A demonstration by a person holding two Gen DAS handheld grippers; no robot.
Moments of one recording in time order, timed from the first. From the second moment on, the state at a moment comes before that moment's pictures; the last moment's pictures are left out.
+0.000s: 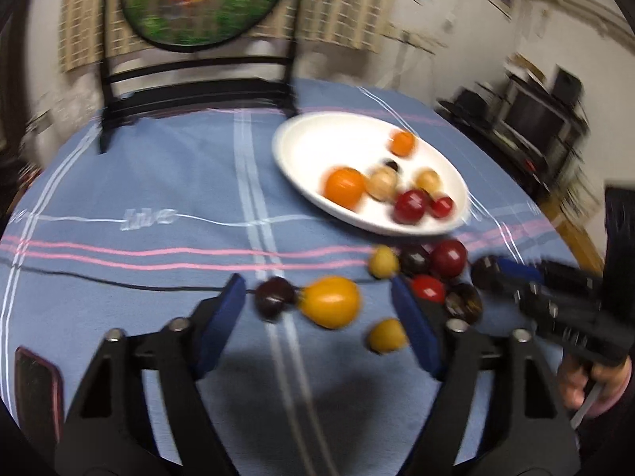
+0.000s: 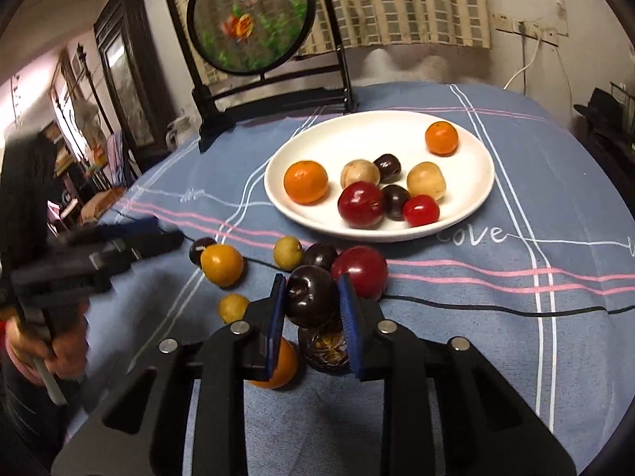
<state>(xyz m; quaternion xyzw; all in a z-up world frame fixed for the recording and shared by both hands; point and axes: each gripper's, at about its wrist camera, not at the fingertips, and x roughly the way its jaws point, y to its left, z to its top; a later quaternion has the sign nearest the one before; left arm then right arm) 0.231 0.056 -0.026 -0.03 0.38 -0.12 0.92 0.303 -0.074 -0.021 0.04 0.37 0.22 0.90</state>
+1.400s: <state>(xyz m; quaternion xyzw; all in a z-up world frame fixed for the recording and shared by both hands) 0.254 0.027 -0.061 0.01 0.42 -0.13 0.90 0.302 -0.078 -0.019 0.06 0.37 0.23 0.90</state>
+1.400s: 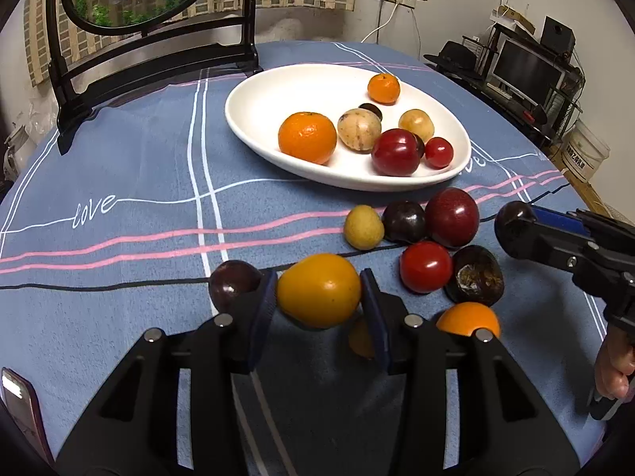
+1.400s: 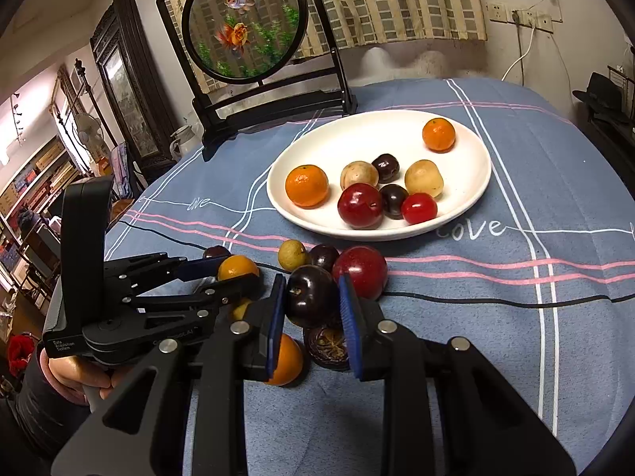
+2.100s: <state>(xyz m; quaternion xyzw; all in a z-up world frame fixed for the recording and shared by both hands) 0.330 0.001 -0.005 -0.02 0.37 -0.16 0.91 0.387 -0.102 -0.009 0.08 0.32 0.17 0.93</state>
